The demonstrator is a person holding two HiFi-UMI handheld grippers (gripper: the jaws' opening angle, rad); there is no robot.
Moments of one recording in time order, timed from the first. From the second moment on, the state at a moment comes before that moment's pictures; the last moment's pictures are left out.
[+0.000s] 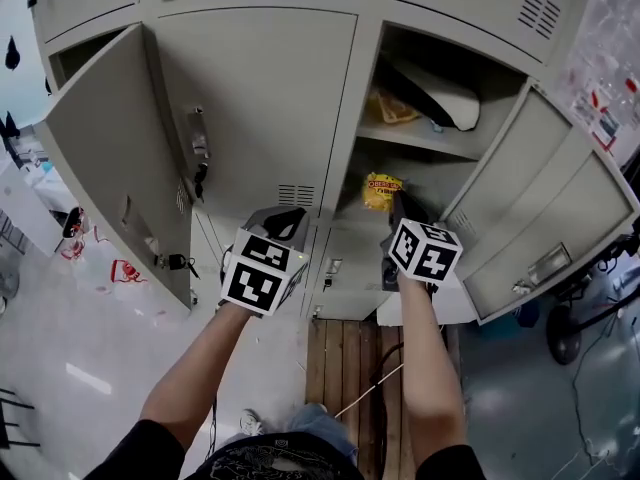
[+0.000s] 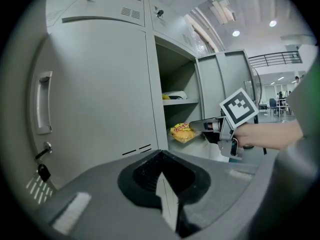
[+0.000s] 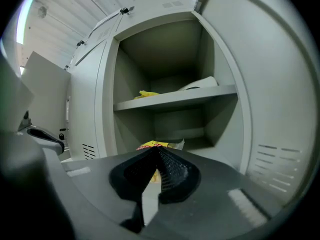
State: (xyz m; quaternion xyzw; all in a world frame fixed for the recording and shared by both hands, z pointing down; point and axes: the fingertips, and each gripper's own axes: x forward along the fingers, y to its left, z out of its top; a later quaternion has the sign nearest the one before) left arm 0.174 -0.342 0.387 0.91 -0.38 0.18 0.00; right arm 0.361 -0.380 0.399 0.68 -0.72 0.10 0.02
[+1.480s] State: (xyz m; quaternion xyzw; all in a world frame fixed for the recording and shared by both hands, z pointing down) left arm 0.181 -0.349 0.410 0.89 -0.41 0.21 0.00; right arm 0.377 -0.431 0.463 0.67 -0.73 0.14 0.07
